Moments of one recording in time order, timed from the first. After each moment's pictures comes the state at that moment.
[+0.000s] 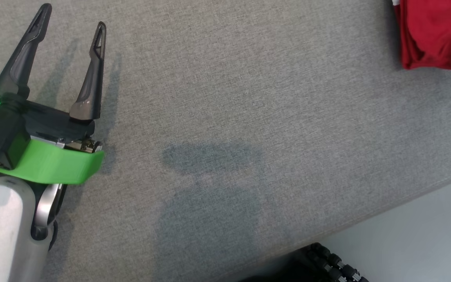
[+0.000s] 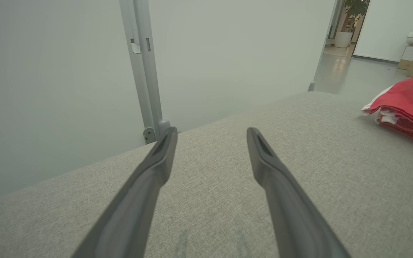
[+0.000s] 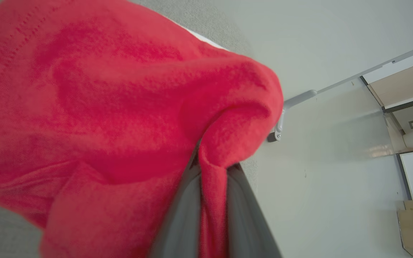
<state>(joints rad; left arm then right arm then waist) -0.49 0.43 -0.26 -0.27 -0.29 -0.02 -0.03 -0.95 -0.82 0.68 0.69 0.43 0.13 -0.24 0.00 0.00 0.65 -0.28</state>
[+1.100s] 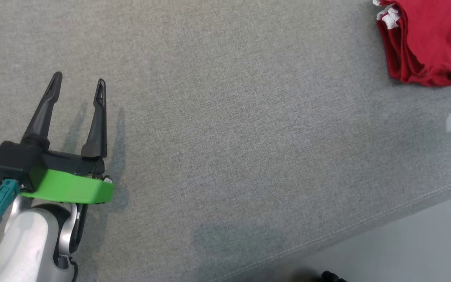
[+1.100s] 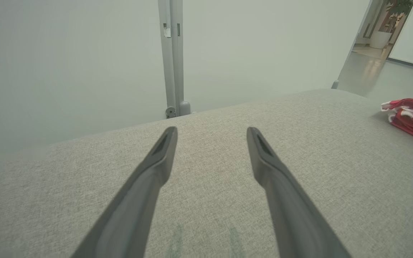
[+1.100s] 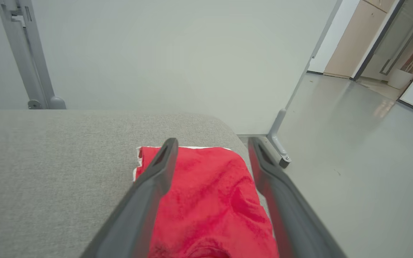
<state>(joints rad) -0.33 0.38 -0.26 -0.14 -0.35 0.05 -0.11 -0.56 -0.39 -0.10 0.38 0.27 0.13 -0.26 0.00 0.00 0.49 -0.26</state>
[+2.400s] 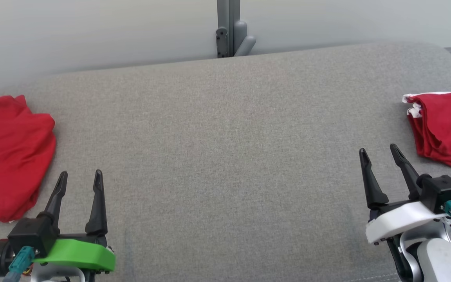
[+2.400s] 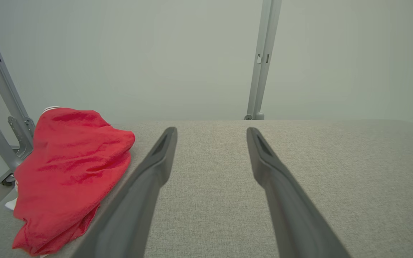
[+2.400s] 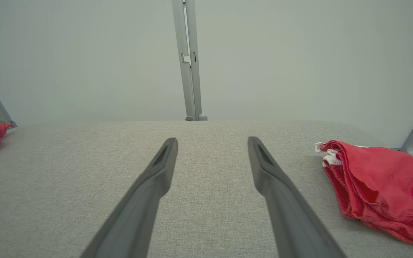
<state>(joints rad) -0.02 0.34 -0.23 -0.02 -0.44 0.13 -0.18 -0.10 -0.15 0.04 0.10 0.20 0.13 -0.17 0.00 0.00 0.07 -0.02</state>
